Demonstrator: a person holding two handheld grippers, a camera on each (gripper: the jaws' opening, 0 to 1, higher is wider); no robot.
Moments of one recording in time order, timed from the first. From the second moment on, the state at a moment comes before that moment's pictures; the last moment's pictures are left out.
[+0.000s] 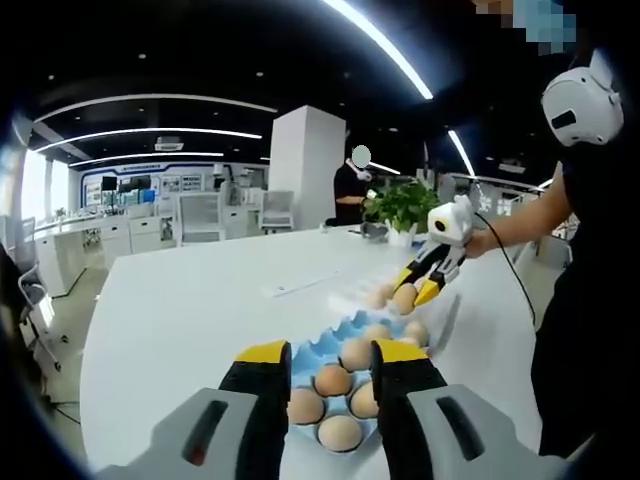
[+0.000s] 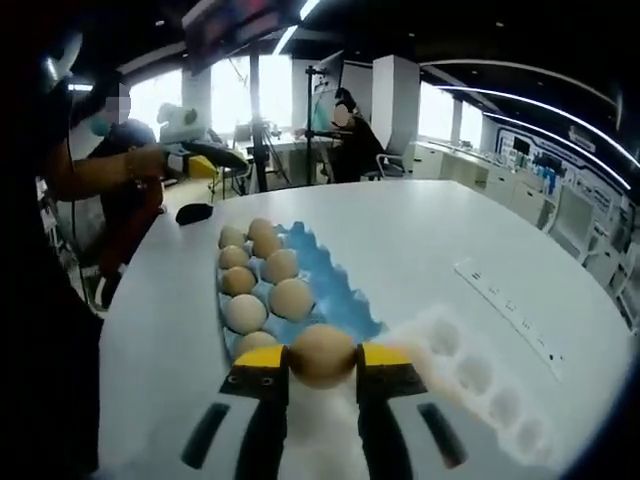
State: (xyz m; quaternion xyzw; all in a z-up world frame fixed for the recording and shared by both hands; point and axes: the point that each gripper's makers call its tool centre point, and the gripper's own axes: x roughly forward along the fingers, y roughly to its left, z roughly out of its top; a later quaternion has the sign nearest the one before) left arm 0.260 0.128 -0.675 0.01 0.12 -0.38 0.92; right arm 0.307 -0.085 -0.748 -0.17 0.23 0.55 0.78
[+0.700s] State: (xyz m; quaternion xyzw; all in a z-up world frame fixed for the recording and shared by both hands) left arm 0.261 0.132 -0.678 0.00 0.13 -0.37 0.92; right arm 0.311 -0.051 -0.779 -0.19 0.26 0.58 0.75
